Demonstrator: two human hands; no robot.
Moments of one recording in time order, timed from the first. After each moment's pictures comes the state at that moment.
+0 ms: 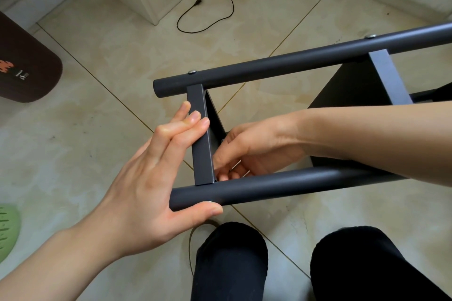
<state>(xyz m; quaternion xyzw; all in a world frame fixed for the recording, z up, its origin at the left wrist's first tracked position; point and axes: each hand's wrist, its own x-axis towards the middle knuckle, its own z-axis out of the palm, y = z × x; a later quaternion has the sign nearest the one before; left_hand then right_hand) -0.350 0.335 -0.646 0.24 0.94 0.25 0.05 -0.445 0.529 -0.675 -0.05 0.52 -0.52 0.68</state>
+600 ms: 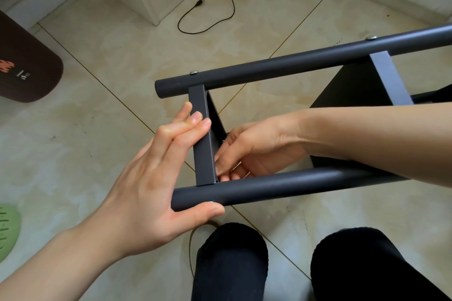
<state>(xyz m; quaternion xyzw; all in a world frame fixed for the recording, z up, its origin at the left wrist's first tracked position) -0.350 0.335 -0.648 0.24 0.94 0.25 0.05 -0.447 0.531 -0.674 -0.04 0.50 -0.52 0.69</state>
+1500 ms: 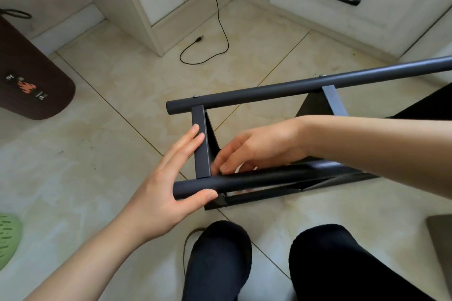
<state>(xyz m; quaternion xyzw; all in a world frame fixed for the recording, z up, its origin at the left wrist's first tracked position) -0.332 0.345 -0.646 0.12 0.90 0.41 0.08 -0.439 0.557 -0.626 -0.16 0.63 -0.44 0.62</state>
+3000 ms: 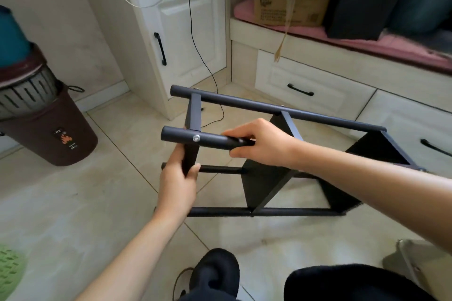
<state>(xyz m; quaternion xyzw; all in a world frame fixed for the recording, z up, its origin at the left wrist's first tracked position) -0.342 0.394 -0.566 -0.10 0.84 0.52 -0.11 -0.413 0.589 -0.495 -0.29 0.89 -0.33 0.10</state>
